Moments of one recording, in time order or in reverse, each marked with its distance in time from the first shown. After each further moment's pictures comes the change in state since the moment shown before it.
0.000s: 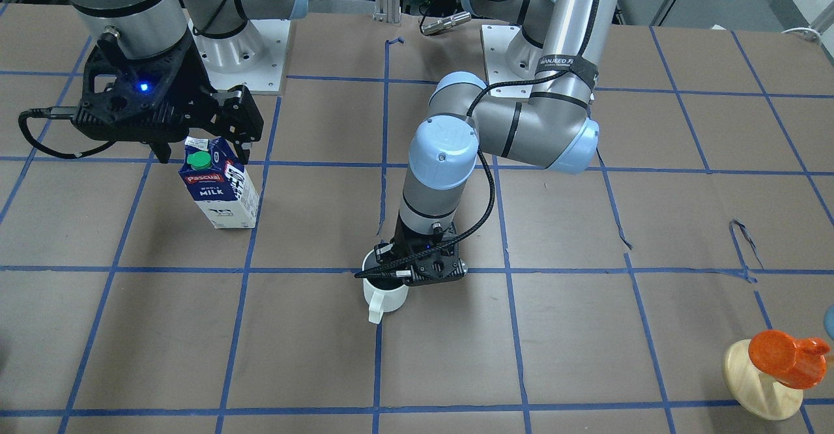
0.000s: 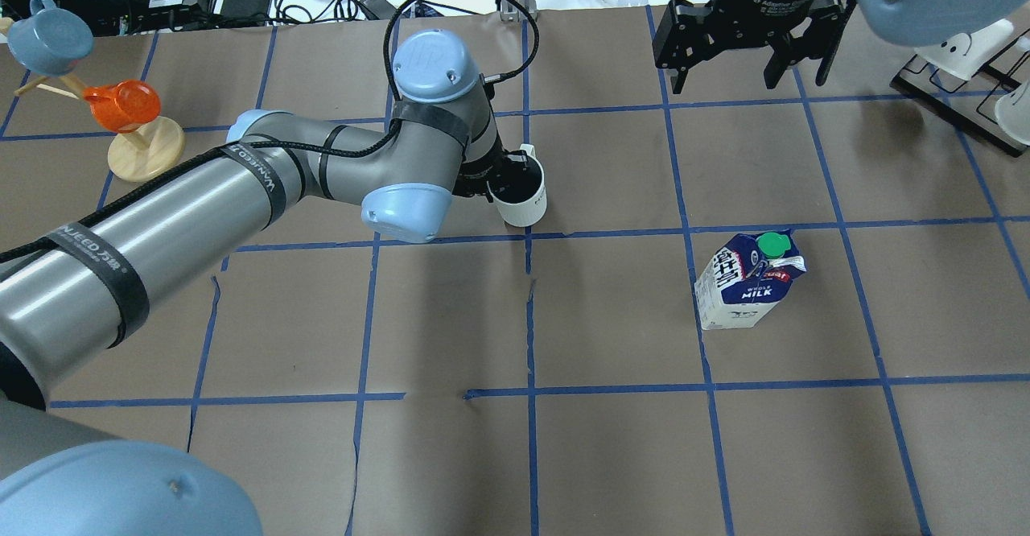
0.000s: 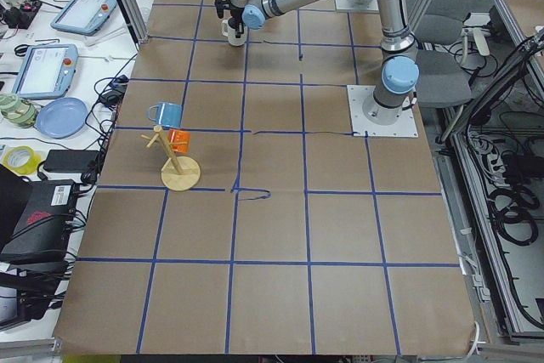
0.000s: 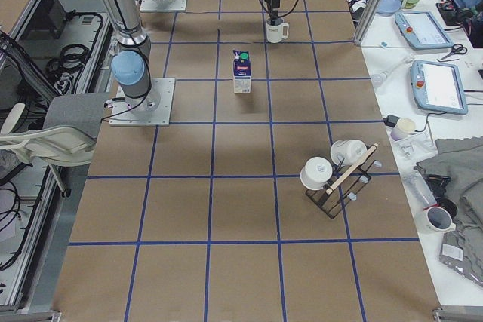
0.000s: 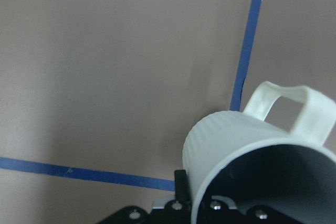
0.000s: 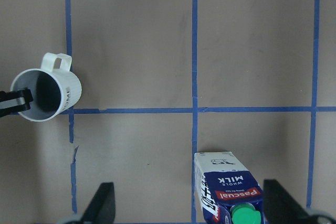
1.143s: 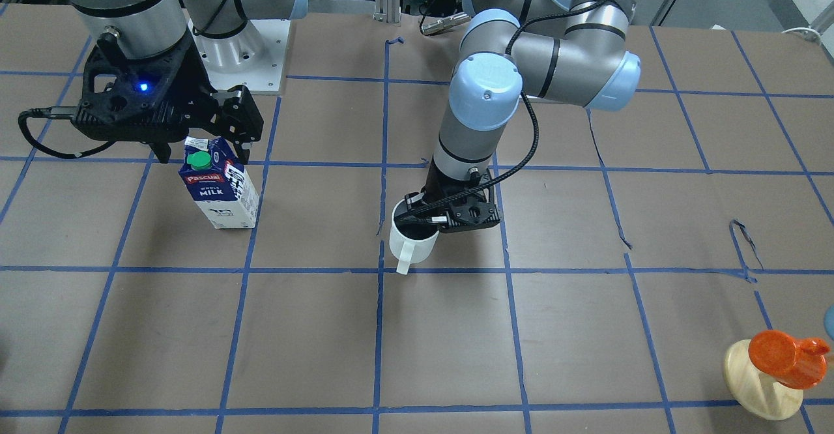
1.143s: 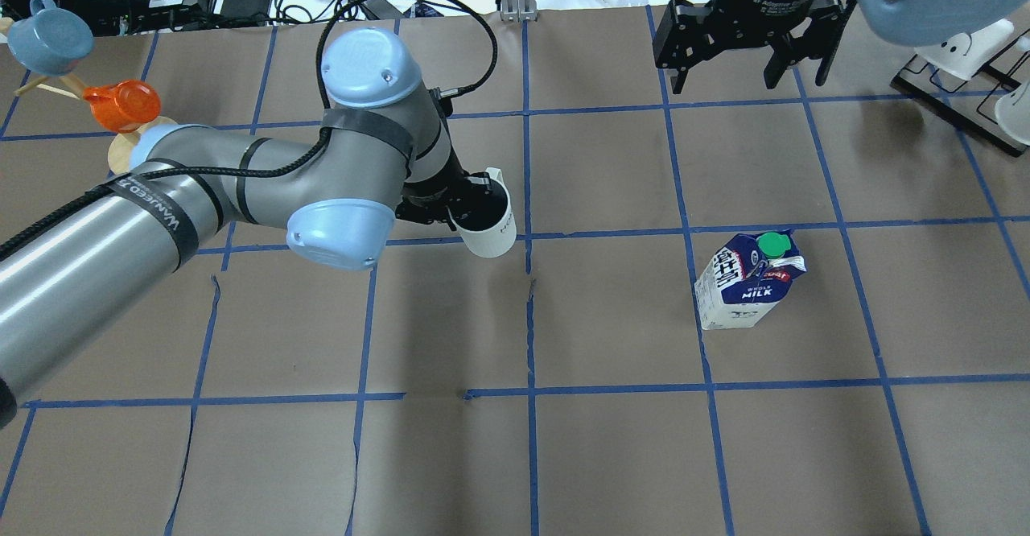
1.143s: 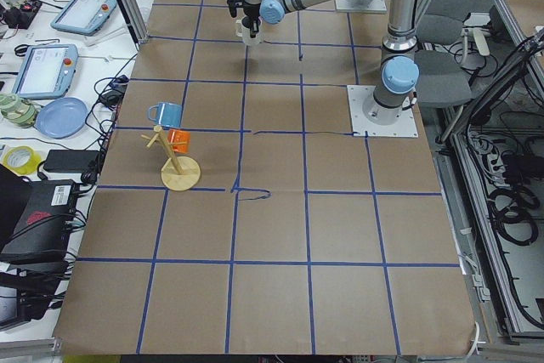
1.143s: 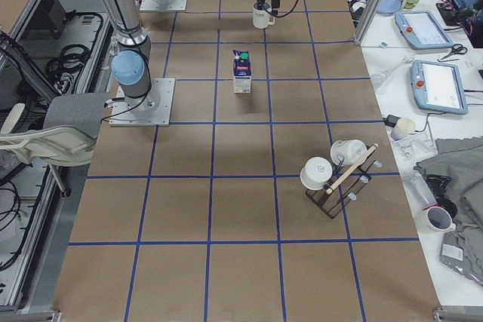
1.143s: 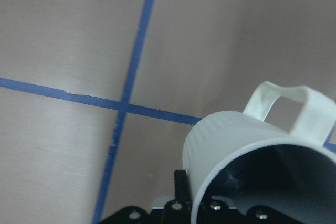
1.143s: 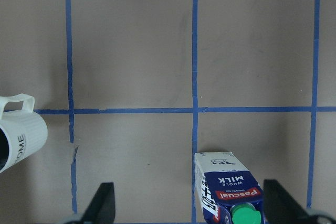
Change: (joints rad) left arm 0.029 0.194 -0.129 -0.125 -0.012 0.023; right arm 0.000 0.000 0.000 0.000 0.000 0.000
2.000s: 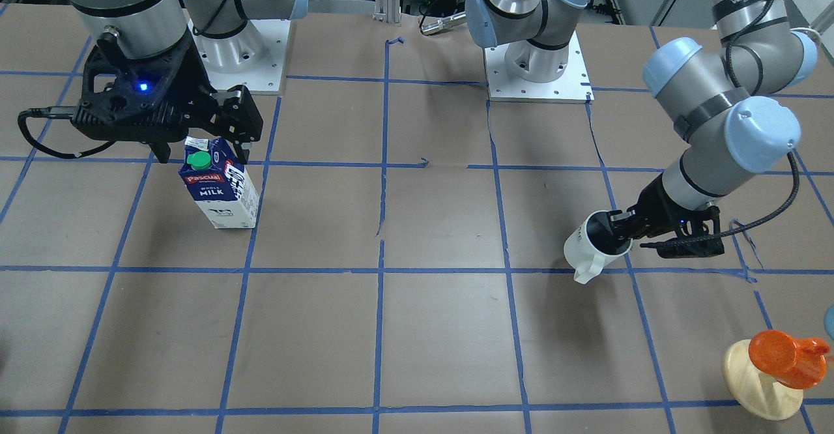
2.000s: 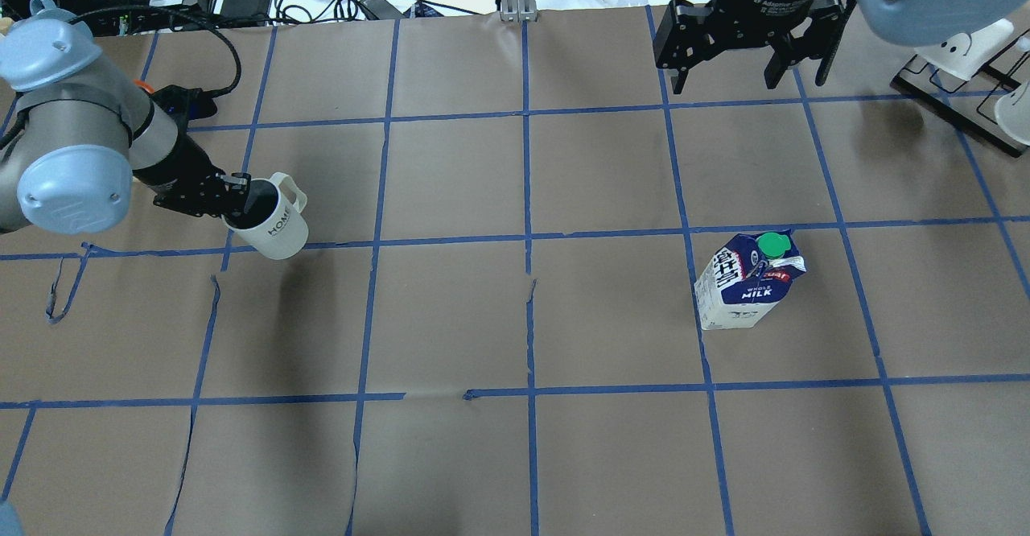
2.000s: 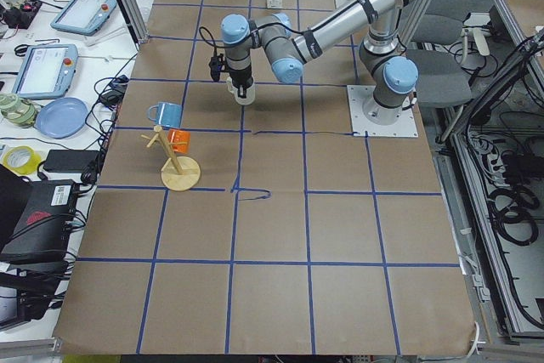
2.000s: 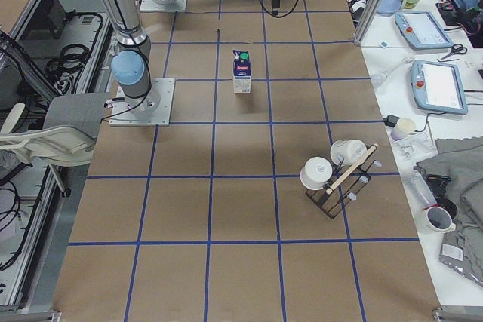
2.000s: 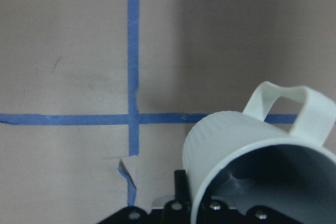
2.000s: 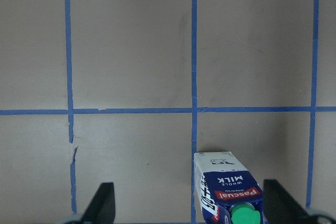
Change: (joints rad) left arm 0.527 0.061 -0.036 -0.148 0.011 0.626; right arm 0.000 0.000 0.000 0.000 -0.001 0.000
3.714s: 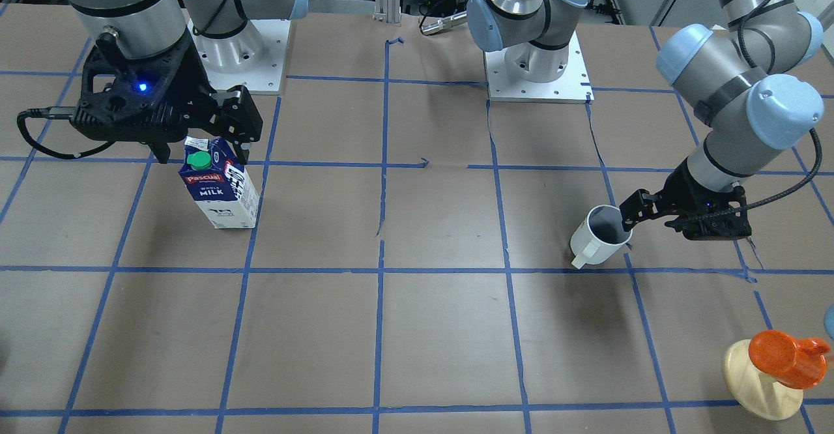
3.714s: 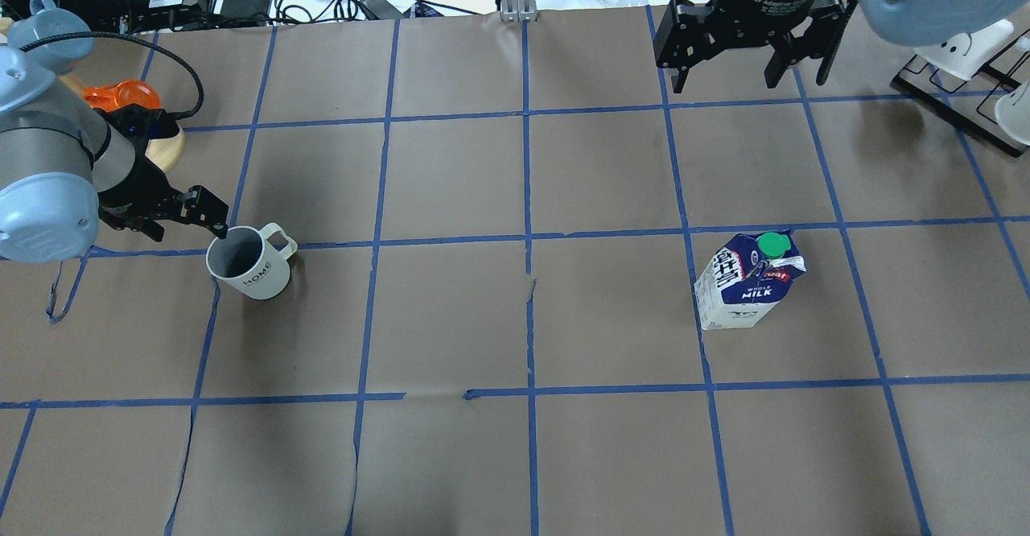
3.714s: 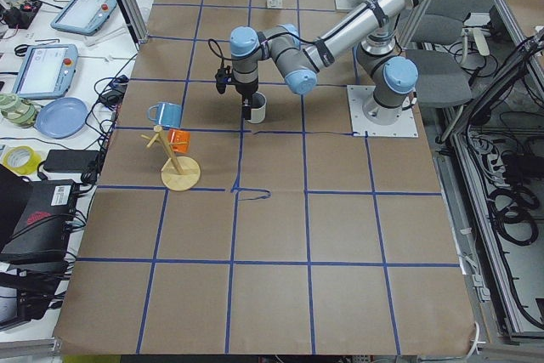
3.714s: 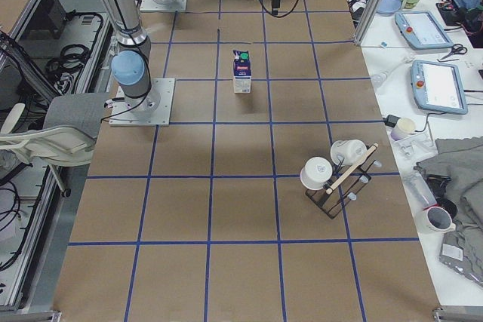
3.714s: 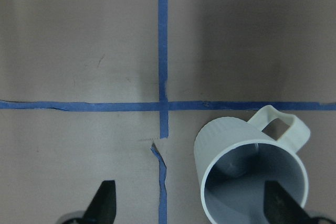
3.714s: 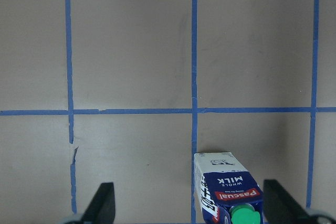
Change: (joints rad) left arm 0.153 0.021 -0.084 0.085 0.048 0.239; right arm -0.001 0.000 0.000 -0.001 0.001 -0.002
